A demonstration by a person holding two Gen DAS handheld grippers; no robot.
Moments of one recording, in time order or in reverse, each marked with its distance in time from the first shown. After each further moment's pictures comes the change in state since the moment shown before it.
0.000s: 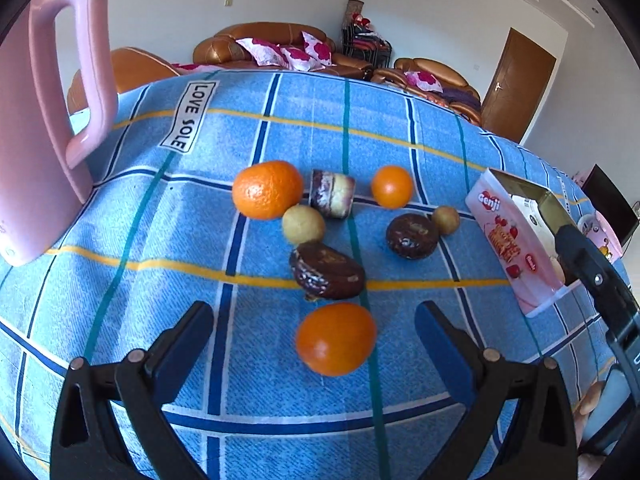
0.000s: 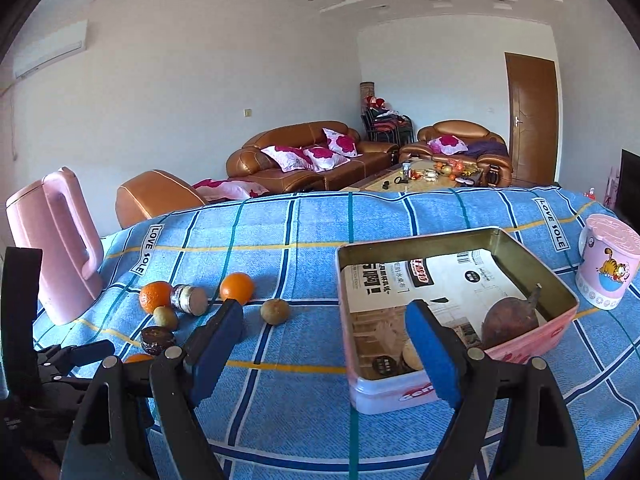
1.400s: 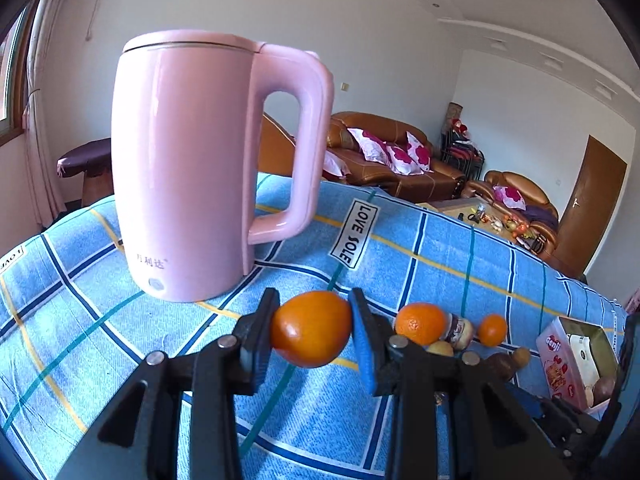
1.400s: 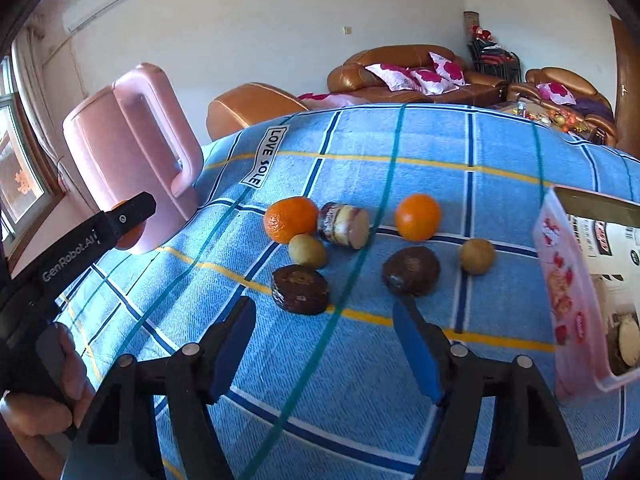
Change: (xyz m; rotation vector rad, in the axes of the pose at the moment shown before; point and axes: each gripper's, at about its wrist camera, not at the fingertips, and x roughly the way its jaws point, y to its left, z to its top) left arm -0.067 0.075 0.011 -0.262 -0.374 0.274; right arm 0.071 0.108 -0.015 -0.133 0.336 0.346
